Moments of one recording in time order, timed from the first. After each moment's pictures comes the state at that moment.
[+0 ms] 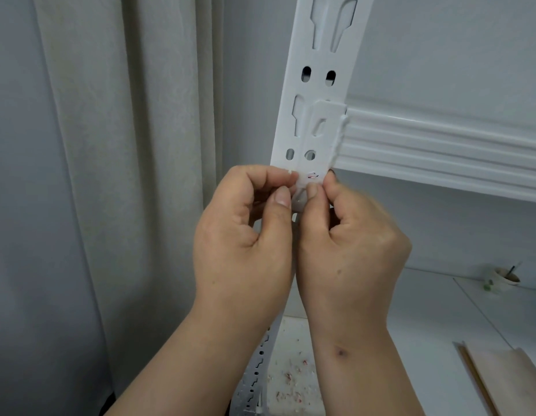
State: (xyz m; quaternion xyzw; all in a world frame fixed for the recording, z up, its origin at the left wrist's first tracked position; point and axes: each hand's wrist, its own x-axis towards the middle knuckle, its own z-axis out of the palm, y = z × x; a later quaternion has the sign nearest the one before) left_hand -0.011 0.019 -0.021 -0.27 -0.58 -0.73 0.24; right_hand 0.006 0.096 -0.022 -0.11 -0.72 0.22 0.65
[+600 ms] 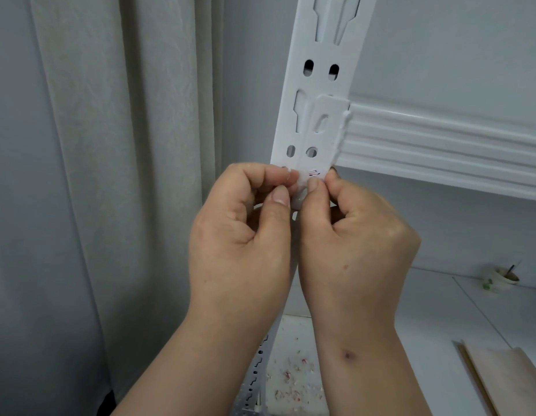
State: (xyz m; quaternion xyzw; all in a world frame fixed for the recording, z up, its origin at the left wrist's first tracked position) left_hand -0.009 0.018 -0.020 -0.26 -0.55 -0.77 0.19; right_hand 0.008 0.095 -0.018 -0.12 -0.73 0.22 0.64
